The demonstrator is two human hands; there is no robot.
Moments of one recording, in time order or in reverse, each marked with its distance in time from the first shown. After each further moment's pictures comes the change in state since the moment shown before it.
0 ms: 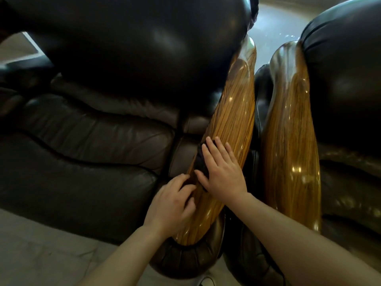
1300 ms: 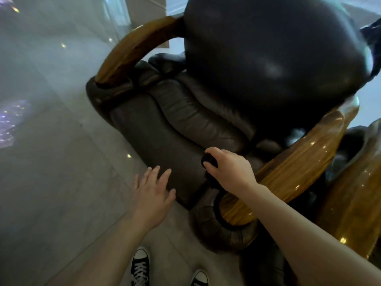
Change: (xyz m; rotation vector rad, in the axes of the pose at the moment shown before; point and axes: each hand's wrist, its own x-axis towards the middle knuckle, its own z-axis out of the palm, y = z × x) left_hand -0.221 -0.018 -0.103 0.140 0.193 -0.786; right_hand 0.003 -0.181 -0.142 0.307 -0.197 -0.422
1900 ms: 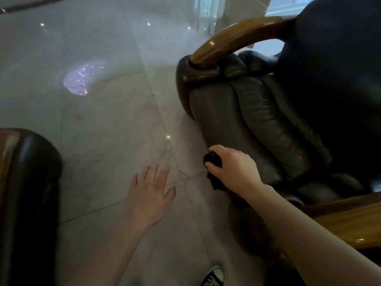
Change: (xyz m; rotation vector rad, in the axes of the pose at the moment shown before) left_hand -0.147 -0.149 -0.016 -0.004 0.068 -0.400; right_hand -0.004 -0.201 0.062 0.029 -0.206 -0.329
